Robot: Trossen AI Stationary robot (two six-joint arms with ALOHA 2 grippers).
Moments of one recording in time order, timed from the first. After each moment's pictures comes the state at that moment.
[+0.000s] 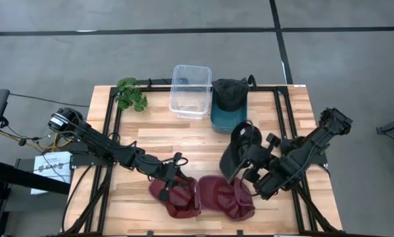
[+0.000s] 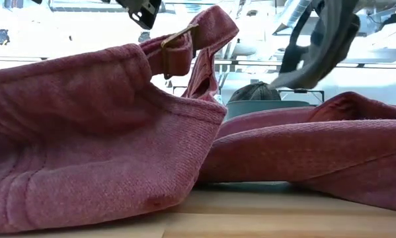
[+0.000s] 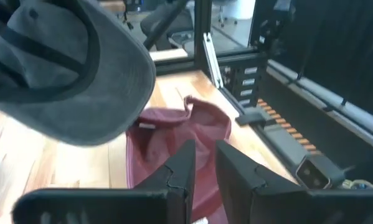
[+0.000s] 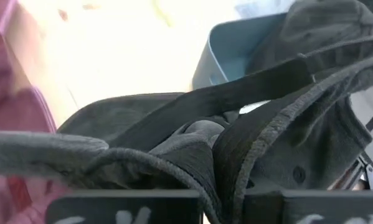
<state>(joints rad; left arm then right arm) -0.47 1.47 0.74 0.48 -0.12 0.02 0.70 1.53 1.44 -1.55 0.77 1.17</state>
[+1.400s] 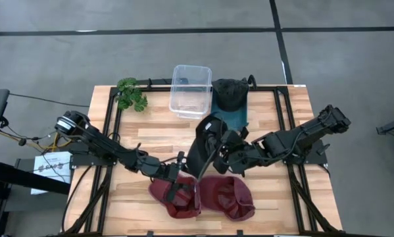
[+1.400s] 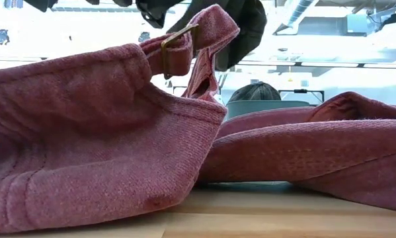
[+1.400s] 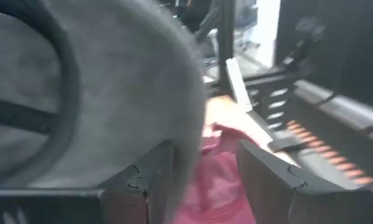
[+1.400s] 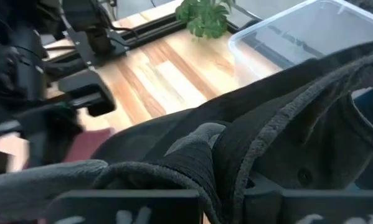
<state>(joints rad) -0.48 1.58 0.74 0.71 -0.24 0.13 0.42 1.53 1.45 -0.79 0.74 0.70</state>
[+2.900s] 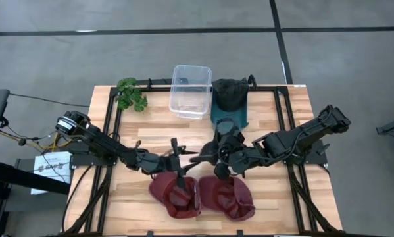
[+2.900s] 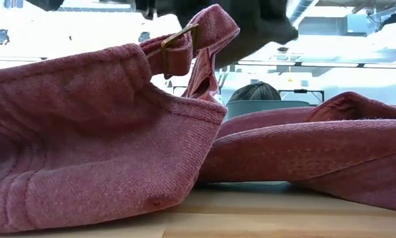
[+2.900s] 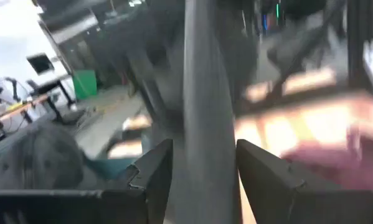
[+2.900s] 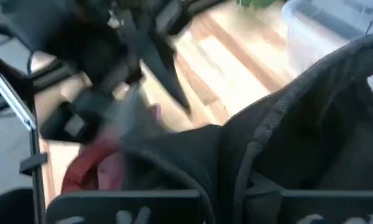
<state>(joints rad) -0.44 1.58 0.74 0.82 -0.62 0.35 0.43 1.53 1.45 -0.75 0.54 0.72</state>
